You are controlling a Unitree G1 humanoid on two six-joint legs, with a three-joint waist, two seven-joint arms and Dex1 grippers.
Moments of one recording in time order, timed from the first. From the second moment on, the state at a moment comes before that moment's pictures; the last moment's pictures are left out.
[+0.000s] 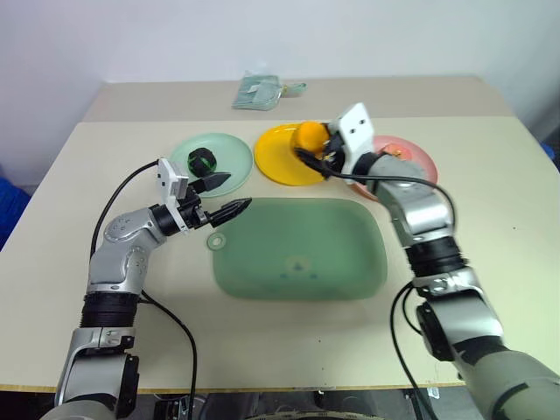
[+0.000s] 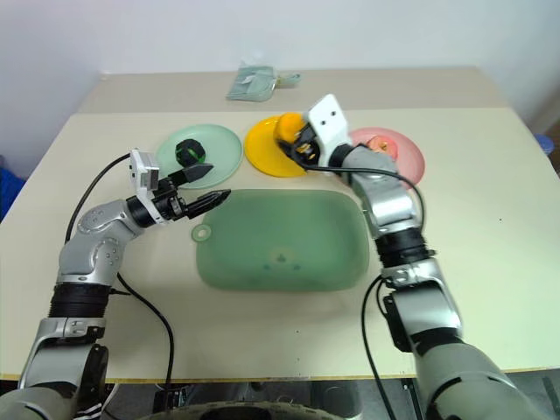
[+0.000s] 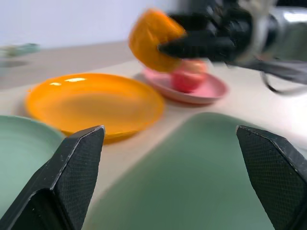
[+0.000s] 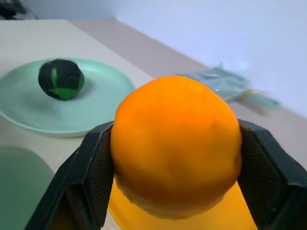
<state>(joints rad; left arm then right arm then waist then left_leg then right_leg) -0.46 0.44 0.12 0.18 -0.48 0.21 -0.97 -0.86 -0.28 0.12 0.41 0.10 0.23 0.54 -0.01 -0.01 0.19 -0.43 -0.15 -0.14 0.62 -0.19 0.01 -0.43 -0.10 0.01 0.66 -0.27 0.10</state>
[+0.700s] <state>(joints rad) -0.37 0.44 0.13 0.12 -0.50 0.11 -1.00 -0.88 -0.25 -0.03 0.50 0.26 0.08 0.71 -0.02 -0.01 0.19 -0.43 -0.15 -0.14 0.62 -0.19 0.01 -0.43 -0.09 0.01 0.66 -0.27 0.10</state>
